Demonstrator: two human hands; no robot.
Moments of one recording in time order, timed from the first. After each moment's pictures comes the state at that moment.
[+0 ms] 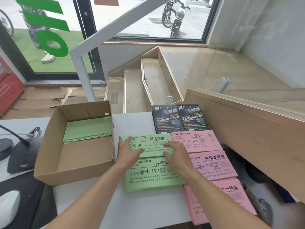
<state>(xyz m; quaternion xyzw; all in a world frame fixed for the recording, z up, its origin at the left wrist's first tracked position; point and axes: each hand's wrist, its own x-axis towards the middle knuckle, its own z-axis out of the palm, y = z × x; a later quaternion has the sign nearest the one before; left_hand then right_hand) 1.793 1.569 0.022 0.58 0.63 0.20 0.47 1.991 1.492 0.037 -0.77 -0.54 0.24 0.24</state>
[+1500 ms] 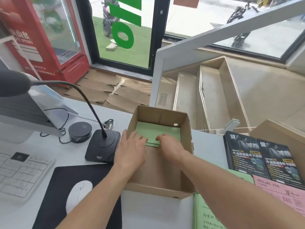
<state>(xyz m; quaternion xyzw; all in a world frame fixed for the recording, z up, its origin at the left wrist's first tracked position) 1.565 1.657 0.033 0.77 0.63 0.06 0.00 1.737 1.712 0.026 -0.59 -0.78 0.18 -0.06</state>
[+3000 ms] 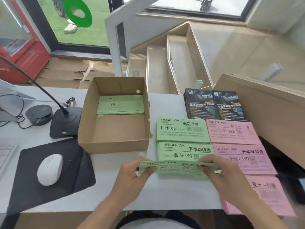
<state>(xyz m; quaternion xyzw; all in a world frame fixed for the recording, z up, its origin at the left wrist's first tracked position) 1.669 1.452 0.046 0.61 0.49 0.35 0.52 1.948 1.400 0.094 -0.69 -0.58 0.31 0.30</state>
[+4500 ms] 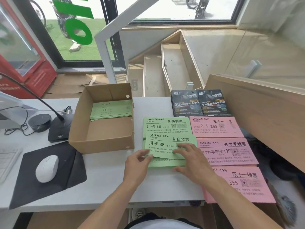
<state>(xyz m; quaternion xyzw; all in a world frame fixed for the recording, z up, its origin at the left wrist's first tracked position) 1.754 1.449 0.030 0.48 0.65 0.31 0.50 1.982 1.423 0.013 -0.67 -0.72 0.17 0.10</state>
